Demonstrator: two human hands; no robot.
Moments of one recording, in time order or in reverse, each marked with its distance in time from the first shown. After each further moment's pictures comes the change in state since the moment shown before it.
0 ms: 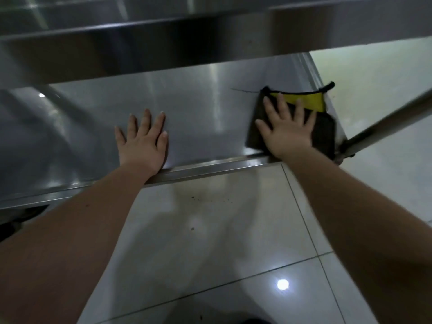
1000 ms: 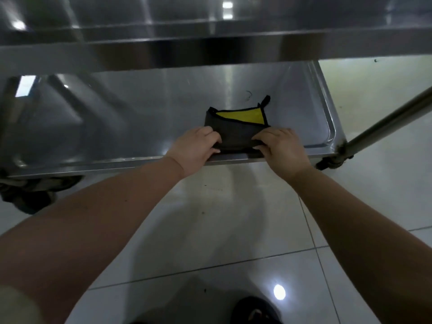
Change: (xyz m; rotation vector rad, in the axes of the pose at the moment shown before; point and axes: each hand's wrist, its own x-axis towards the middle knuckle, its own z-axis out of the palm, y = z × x) left_hand -0.073 0.049 -0.058 -0.236 0.064 0.591; right_hand -0.096 -0.028 -0.040 0.285 0.257 -0.613
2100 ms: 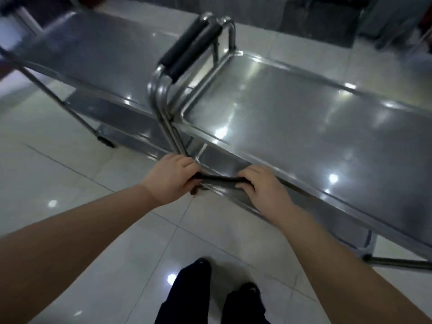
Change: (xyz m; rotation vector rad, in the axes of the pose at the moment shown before) left_hand -0.295 0.123 -0.707 0.223 0.172 -0.413; right_hand 0.175 -0.489 -0.511 0.411 -0.336 -0.459
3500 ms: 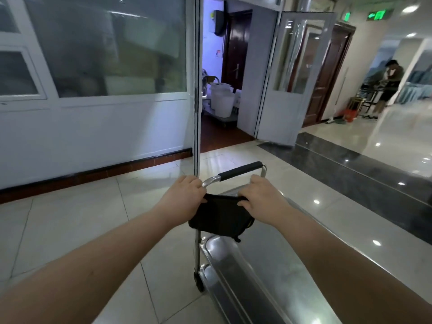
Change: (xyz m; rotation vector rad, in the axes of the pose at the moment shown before) left_hand -0.165 -0.695 -0.309 0.520 0.211 -0.642; right_hand 0.744 -0.491 0.204 -0.607 -0.111 -0.812
